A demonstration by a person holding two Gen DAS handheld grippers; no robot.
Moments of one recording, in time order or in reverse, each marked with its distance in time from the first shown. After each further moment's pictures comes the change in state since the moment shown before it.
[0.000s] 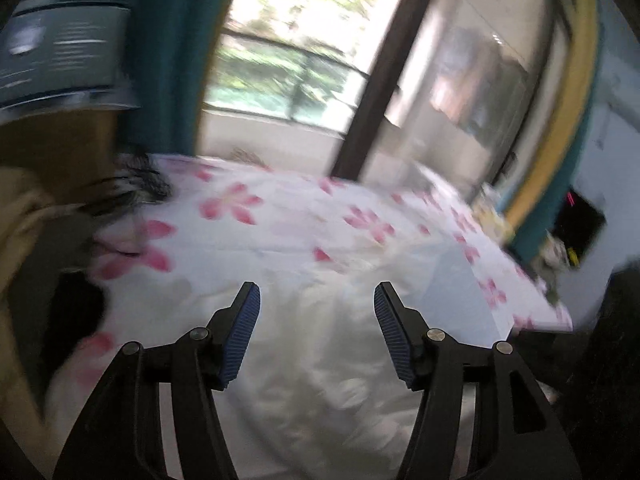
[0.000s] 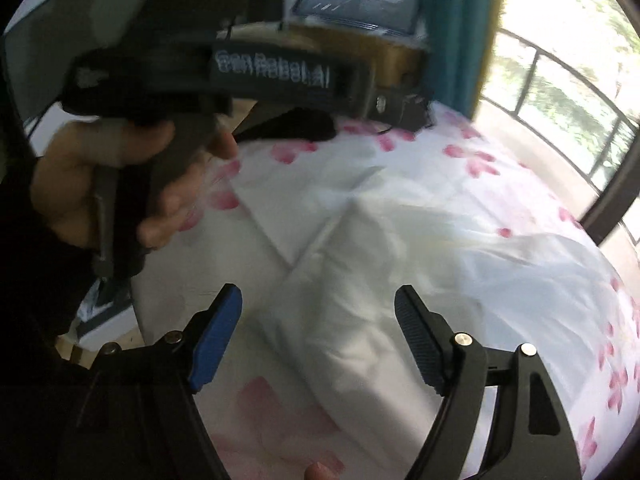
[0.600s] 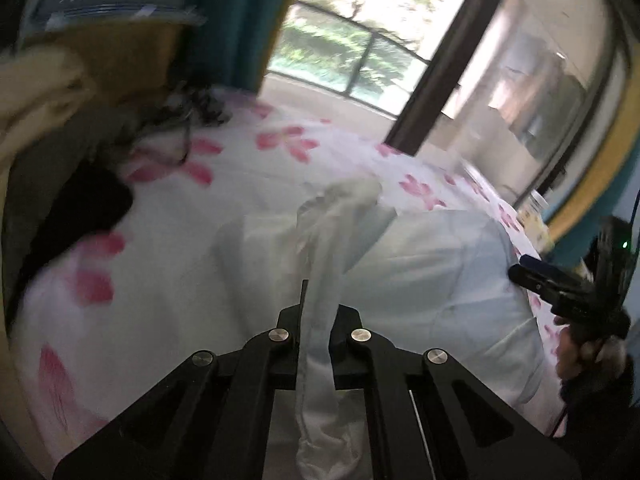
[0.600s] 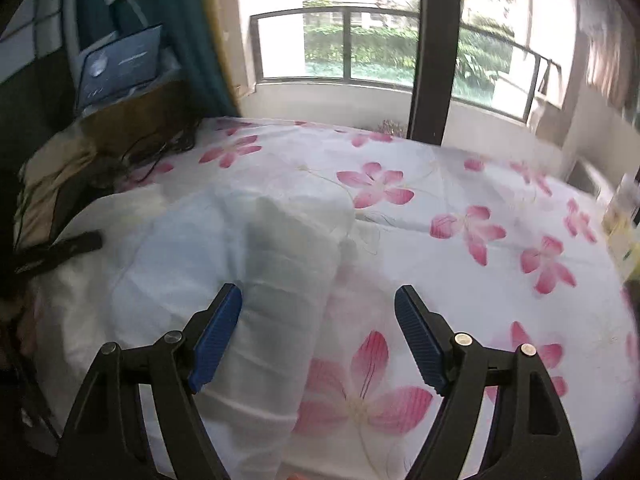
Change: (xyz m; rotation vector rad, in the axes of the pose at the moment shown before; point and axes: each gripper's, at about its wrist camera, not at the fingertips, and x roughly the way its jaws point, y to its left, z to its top) left arm 0.008 0.024 -0.053 -0.257 0.054 0.154; right arm -0.033 -0.182 -0.066 0.493 -0.074 -0.328
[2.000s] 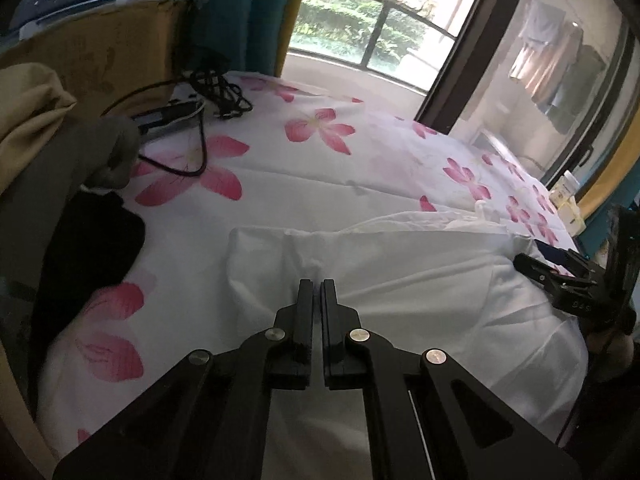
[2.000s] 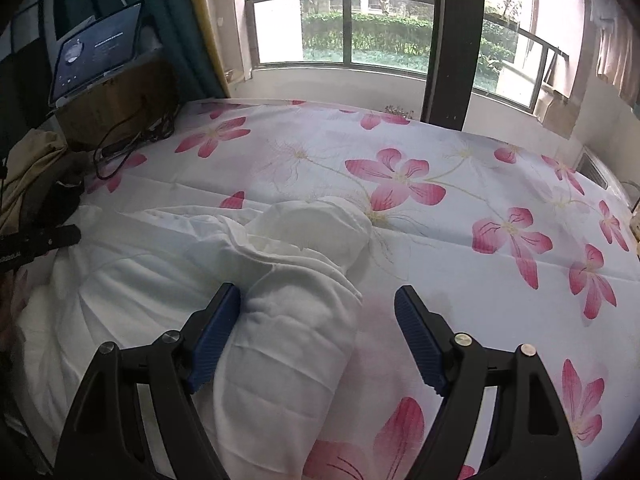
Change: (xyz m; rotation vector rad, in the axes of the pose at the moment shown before) left arm 0.034 0.022 0.043 0.079 0.088 0.097; right arm 0.068 0.006 0.014 -0.005 0.048 -0.014
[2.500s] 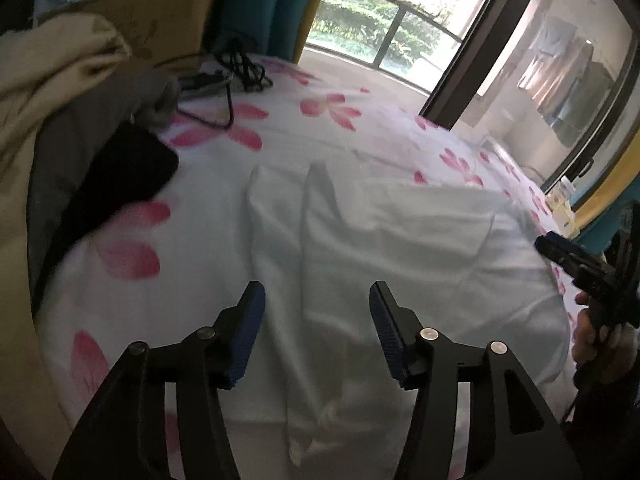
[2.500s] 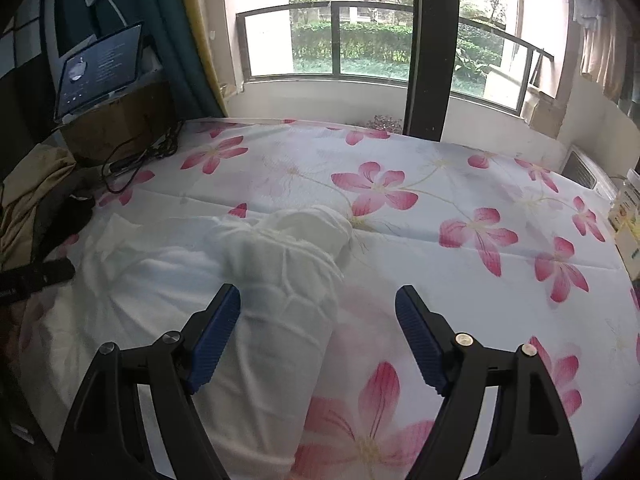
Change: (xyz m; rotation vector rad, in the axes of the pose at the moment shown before) left arm -0.029 0.002 -0.044 -0.074 0.014 -0.001; right arm -0.046 -0.001 -0.006 0.027 -0.037 -0.021
